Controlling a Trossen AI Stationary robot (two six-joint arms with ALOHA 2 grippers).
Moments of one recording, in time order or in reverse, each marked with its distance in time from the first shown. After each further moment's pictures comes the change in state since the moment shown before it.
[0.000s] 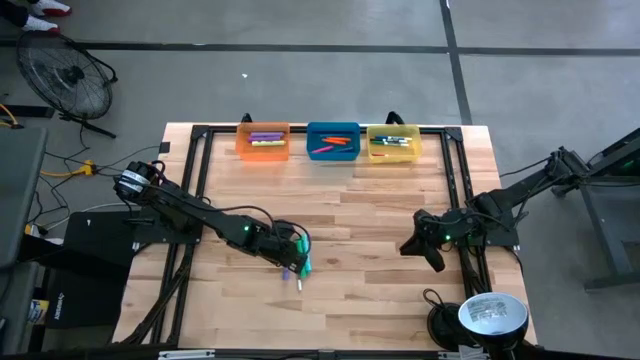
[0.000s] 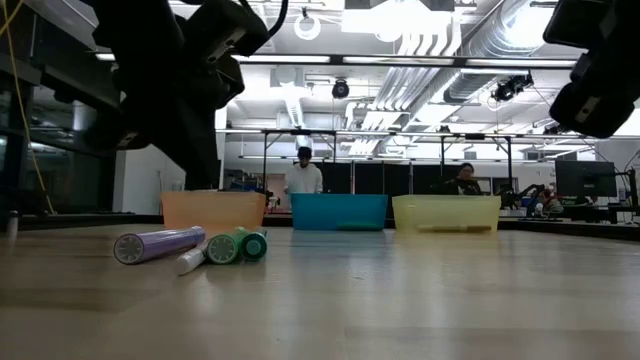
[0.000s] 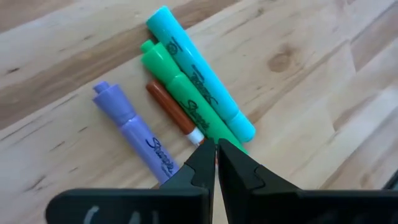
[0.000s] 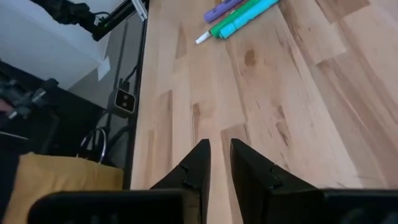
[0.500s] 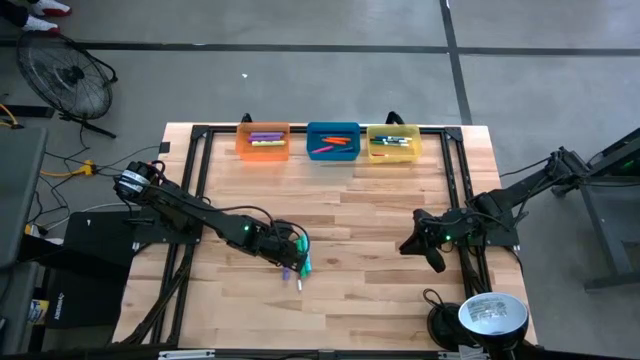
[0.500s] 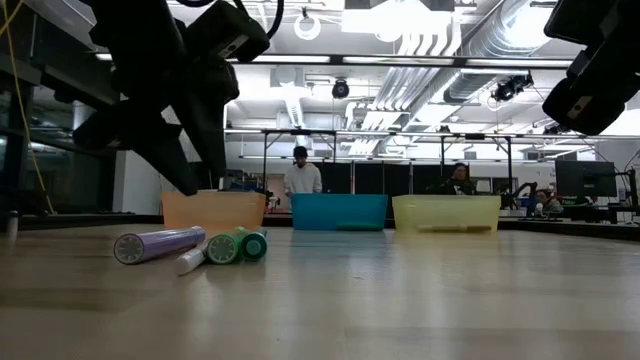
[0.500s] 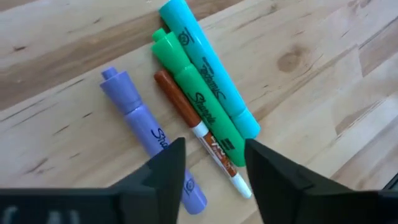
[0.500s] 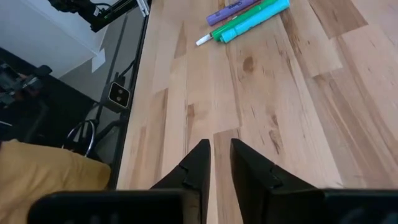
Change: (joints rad) left arm 0.000 0.000 0.000 -0.016 0.019 -0.074; right arm 0.000 0.000 0.000 0.000 0.010 -0.095
